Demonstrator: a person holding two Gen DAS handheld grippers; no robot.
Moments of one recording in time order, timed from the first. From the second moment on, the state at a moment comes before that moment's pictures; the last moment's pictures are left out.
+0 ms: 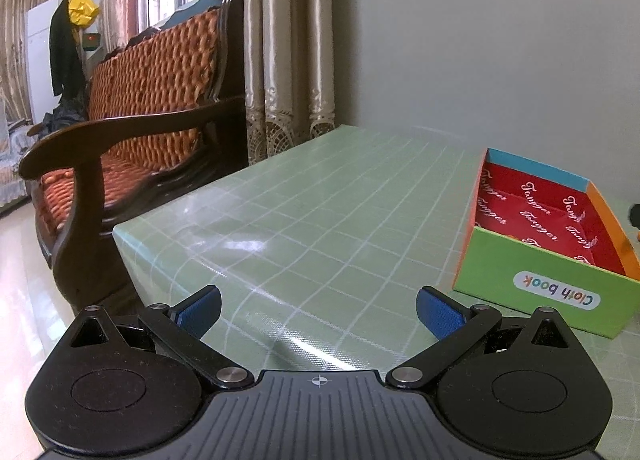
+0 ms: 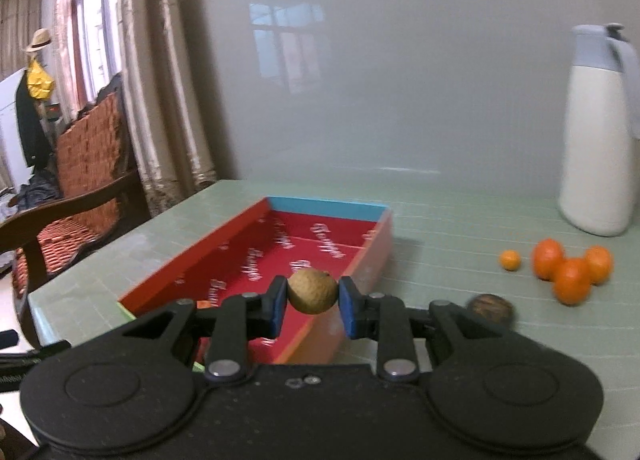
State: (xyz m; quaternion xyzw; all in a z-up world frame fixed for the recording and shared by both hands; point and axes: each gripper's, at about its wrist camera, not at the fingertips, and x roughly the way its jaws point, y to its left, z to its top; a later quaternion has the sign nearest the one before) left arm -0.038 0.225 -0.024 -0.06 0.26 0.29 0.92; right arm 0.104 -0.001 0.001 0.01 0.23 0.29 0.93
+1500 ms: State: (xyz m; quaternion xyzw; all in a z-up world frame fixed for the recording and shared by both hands) left arm -0.032 0.205 -0.016 -0.05 0.26 0.26 0.93; right arm 0.105 -0.006 0.001 0.04 0.21 0.29 0.93
